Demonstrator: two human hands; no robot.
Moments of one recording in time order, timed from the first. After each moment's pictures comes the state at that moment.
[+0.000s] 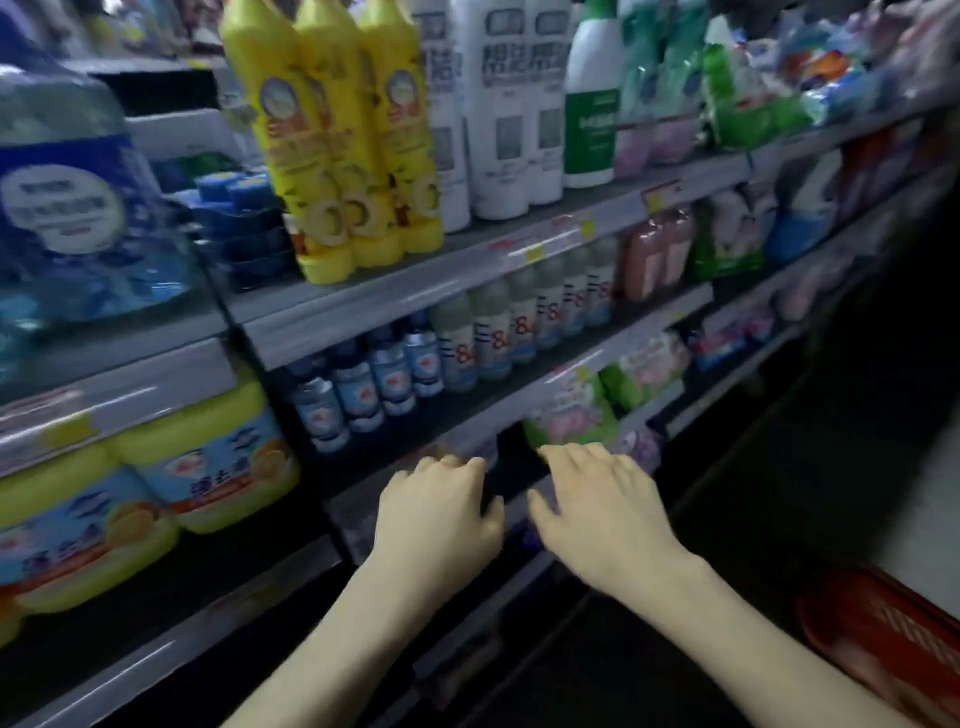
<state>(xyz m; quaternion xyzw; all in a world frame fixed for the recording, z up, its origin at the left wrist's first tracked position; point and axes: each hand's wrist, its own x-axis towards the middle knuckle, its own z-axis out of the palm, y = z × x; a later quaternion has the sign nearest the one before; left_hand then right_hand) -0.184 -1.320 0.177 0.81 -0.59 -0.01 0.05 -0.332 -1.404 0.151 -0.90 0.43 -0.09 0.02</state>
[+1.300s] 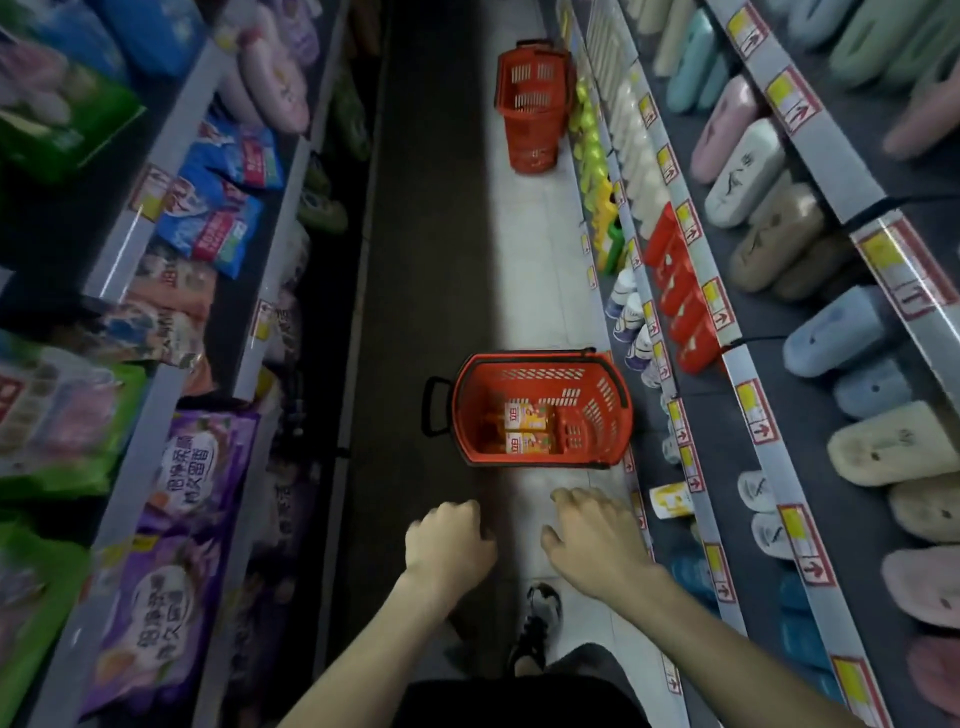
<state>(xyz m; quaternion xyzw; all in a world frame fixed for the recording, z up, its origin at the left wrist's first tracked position) -0.666 -1.662 -0.091 0.52 -0.79 -0.25 -0.22 -0.829 -1.578 -0.100 -0.57 0.78 0.10 0.24</state>
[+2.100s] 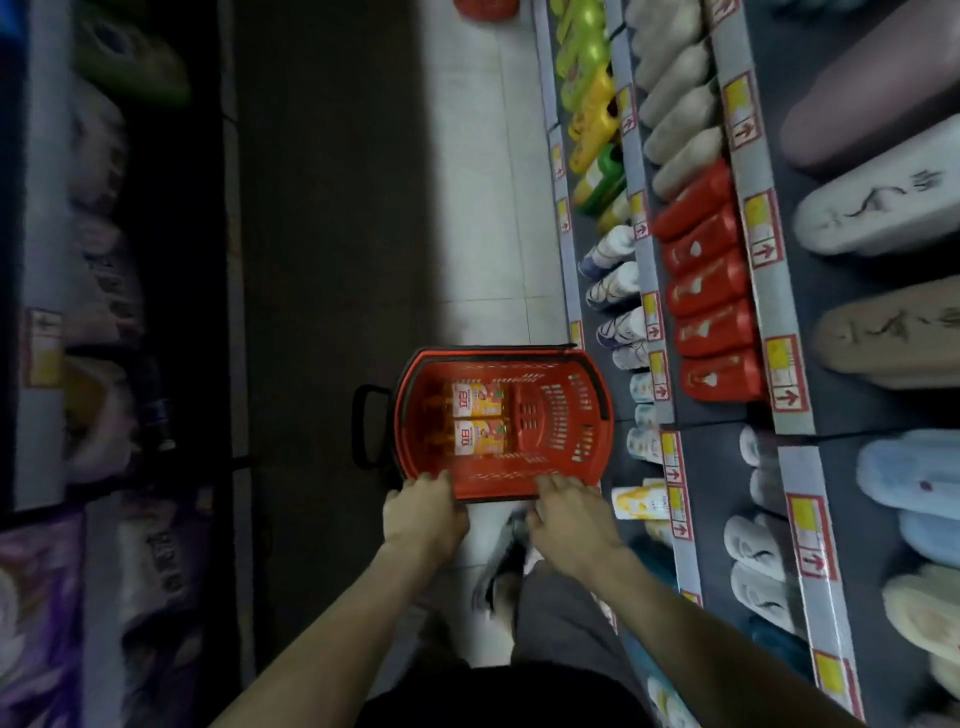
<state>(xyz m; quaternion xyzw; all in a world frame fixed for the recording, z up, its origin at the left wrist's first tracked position) -0.776 -1.930 -0.272 0.44 -0.77 -0.34 -0.32 -0.935 -1.815 -0.257 -0.47 0.79 0.19 0.35</state>
